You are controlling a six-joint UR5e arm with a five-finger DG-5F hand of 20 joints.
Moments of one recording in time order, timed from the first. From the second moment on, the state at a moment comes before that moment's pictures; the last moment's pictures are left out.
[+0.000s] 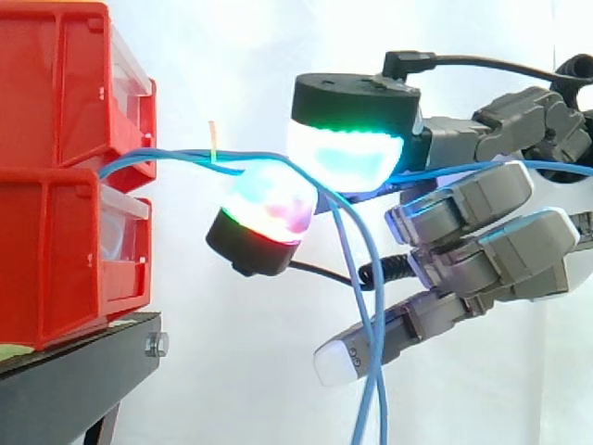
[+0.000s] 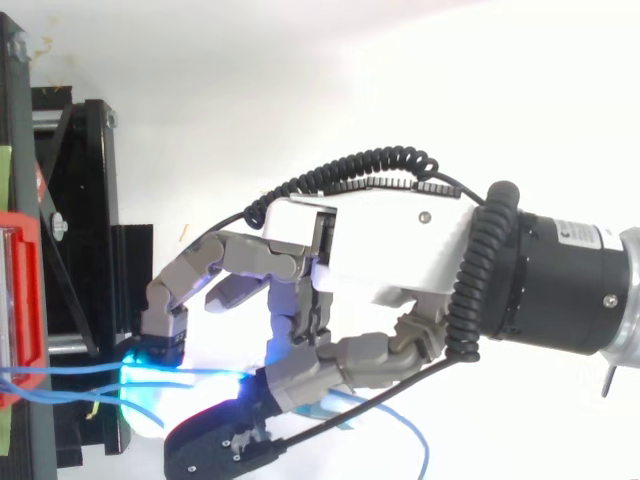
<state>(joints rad) 0.23 -2.31 -0.98 -3.18 -1.20 -0.06</state>
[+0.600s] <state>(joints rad) 0.20 -2.30 -0.98 -3.20 -1.24 -0.11</state>
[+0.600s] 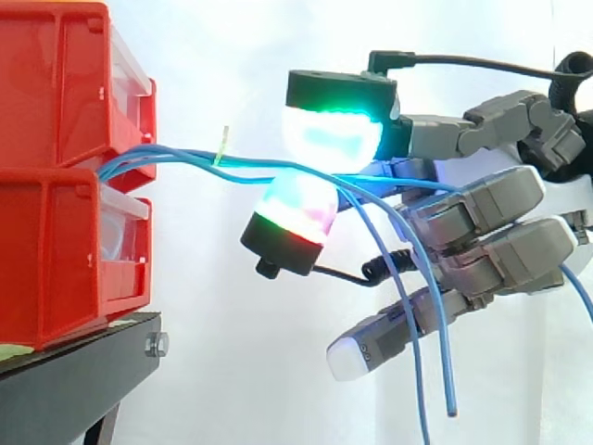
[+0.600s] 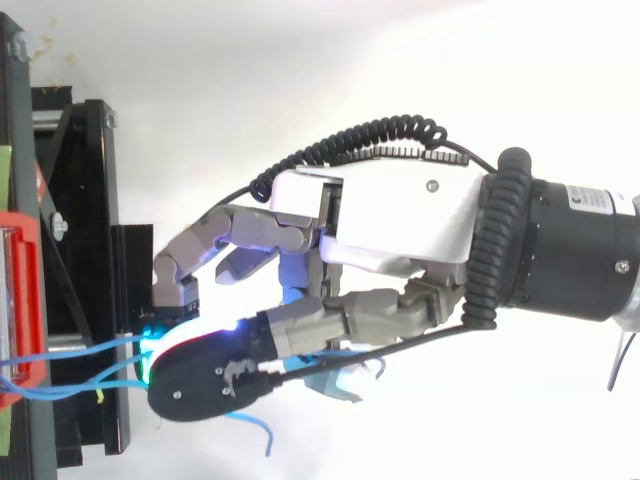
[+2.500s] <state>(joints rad) 0.12 -2.29 -0.98 -3.25 -1.27 -0.37</state>
